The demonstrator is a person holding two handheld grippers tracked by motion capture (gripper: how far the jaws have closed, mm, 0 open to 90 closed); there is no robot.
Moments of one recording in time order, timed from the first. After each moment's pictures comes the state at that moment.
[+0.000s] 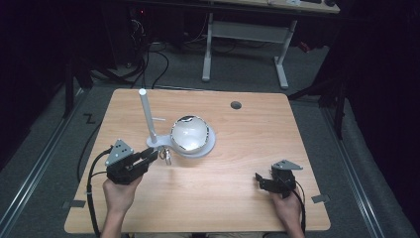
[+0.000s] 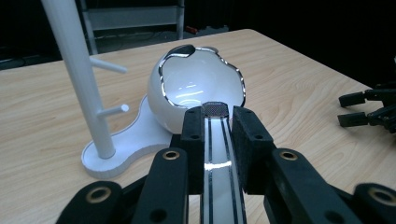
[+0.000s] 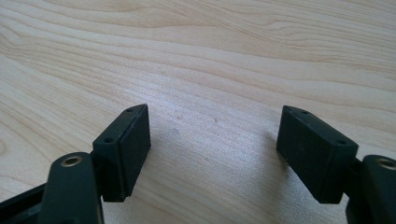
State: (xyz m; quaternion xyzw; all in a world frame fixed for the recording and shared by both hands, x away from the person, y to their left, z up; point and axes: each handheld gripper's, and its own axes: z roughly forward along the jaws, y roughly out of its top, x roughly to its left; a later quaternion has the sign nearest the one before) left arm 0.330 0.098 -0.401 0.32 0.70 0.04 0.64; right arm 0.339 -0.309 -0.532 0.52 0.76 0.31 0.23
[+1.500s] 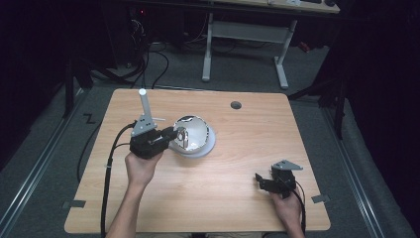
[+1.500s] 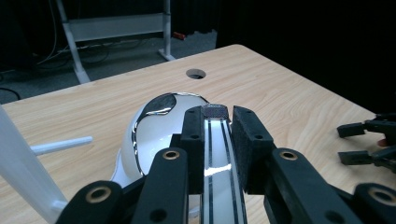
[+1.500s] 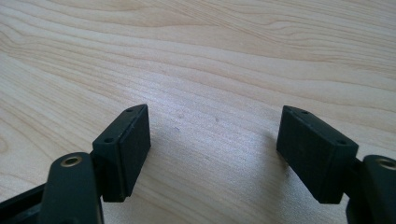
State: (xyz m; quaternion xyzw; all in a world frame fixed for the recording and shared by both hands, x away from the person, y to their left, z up) left arm 0.383 0.049 -0.379 0.33 0.69 0.03 0.64; right arm 0.338 -0.309 -0.532 0.52 0.76 0.31 0.23
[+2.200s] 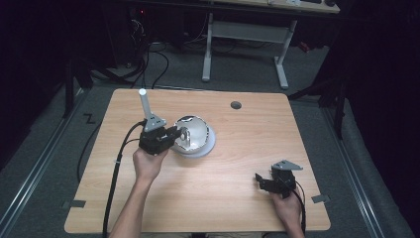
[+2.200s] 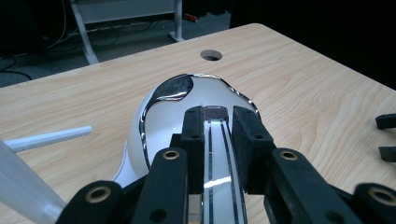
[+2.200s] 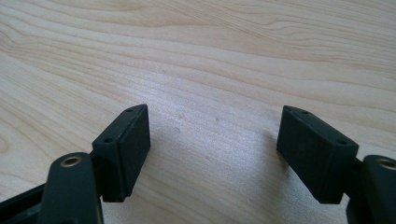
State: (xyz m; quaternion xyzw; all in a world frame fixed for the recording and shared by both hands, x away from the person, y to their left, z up) left arm 0.411 0.032 -0.404 0.33 0.72 0.05 0.61; right arm 0.338 -0.309 -0.532 0.52 0.76 0.31 0.23
